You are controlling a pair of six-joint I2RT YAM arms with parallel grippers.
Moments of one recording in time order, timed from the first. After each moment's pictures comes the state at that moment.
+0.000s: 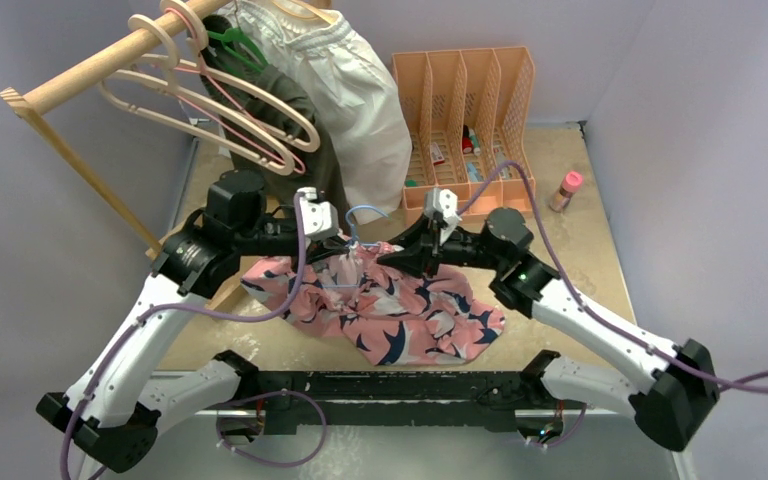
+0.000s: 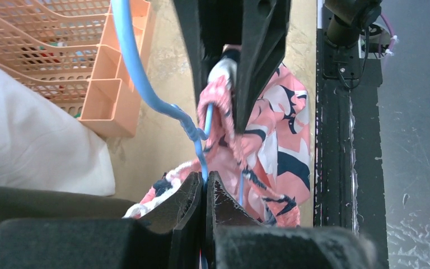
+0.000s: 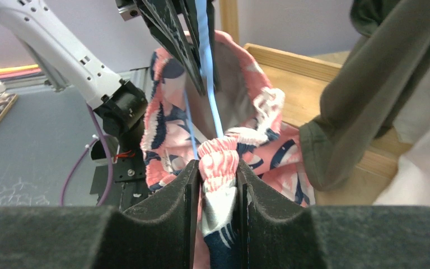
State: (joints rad) left arm -0.52 1.00 1.23 -0.72 0.76 0.50; right arm 0.73 1.10 0.79 0.35 -0.73 0.13
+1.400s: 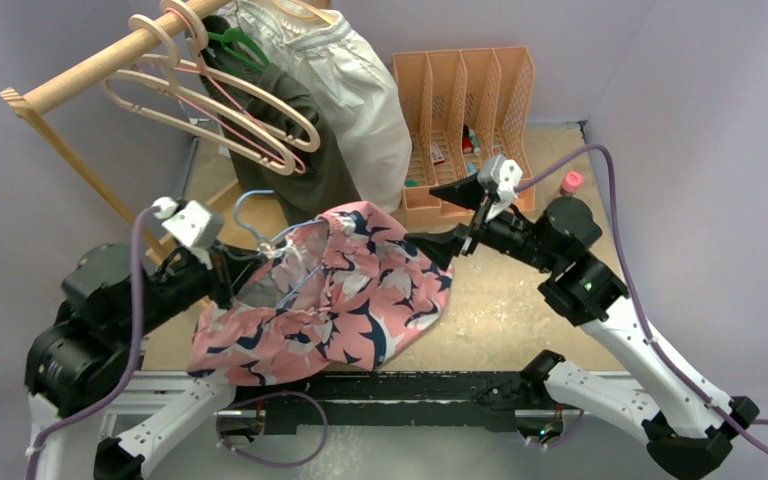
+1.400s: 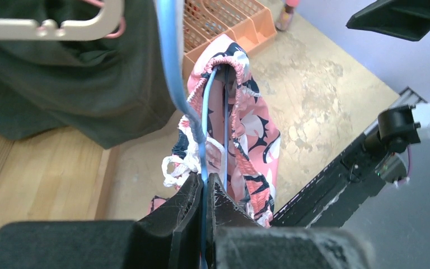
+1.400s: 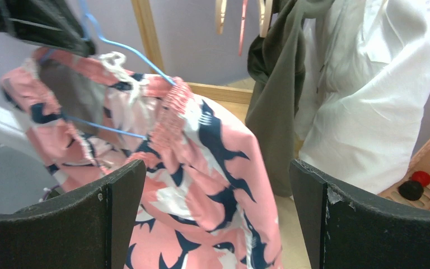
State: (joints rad) left arm -0.52 0.65 1.45 -1.05 0.19 -0.08; right arm 0.68 0.86 1.05 -0.11 -0.40 0.07
